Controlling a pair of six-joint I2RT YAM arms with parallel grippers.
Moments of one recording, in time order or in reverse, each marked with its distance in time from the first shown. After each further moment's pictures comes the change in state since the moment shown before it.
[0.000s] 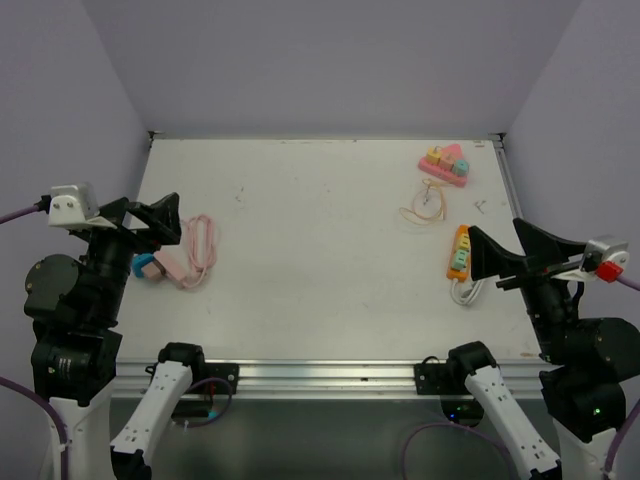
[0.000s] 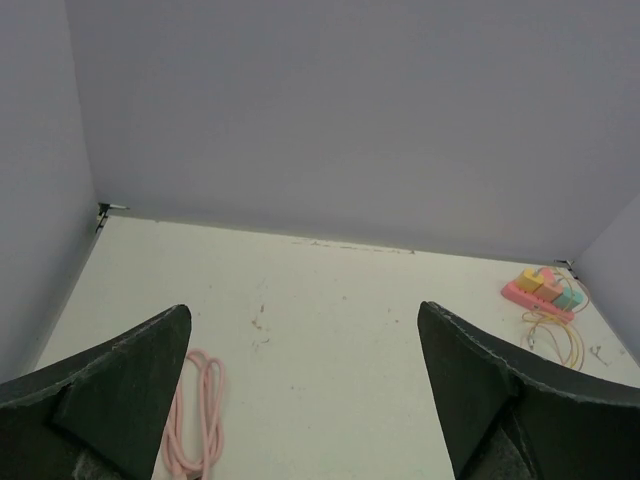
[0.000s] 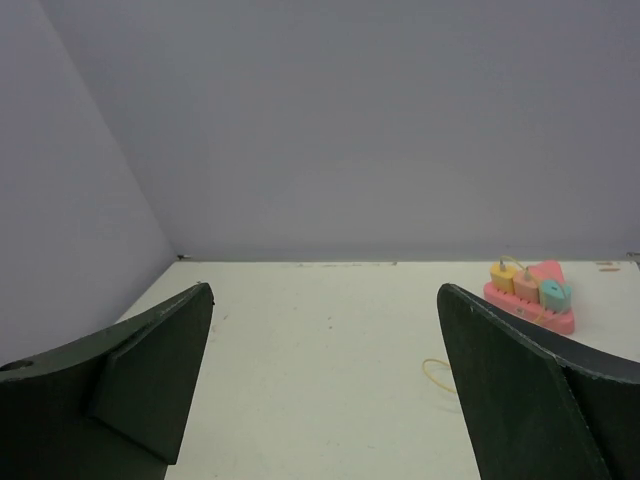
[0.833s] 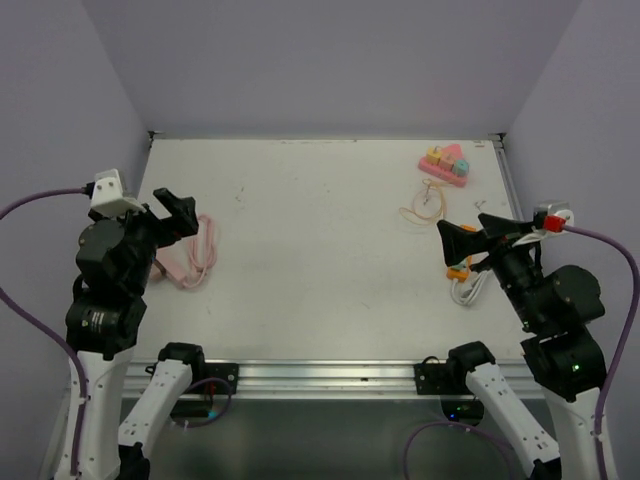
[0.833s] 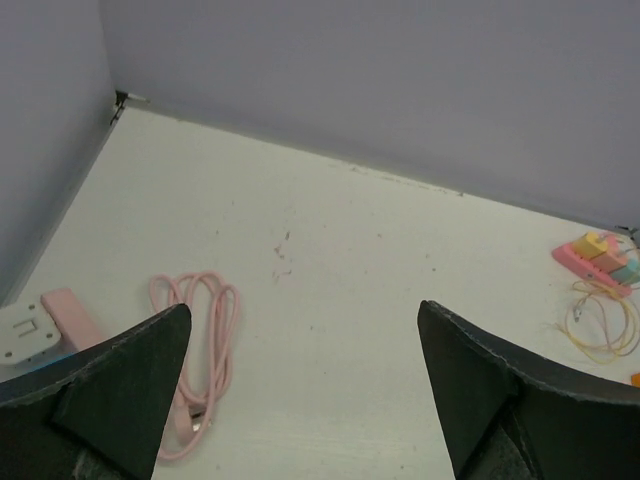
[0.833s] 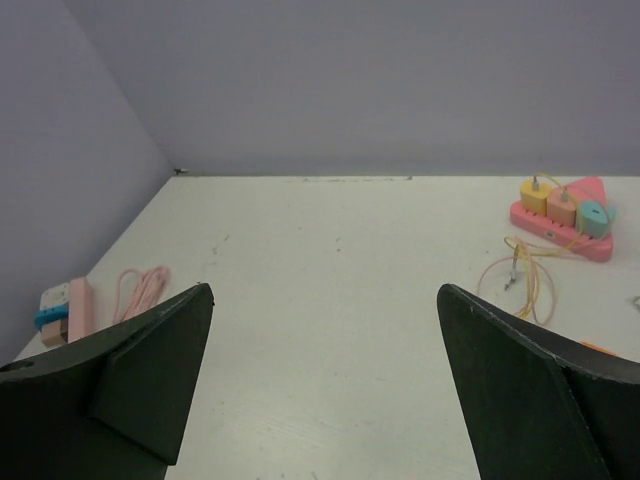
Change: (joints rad) left arm 0.000 0.045 -0.155 0.010 -0.076 -0.064; right arm 0.000 0.133 -0.032 -0.050 -0.064 0.027
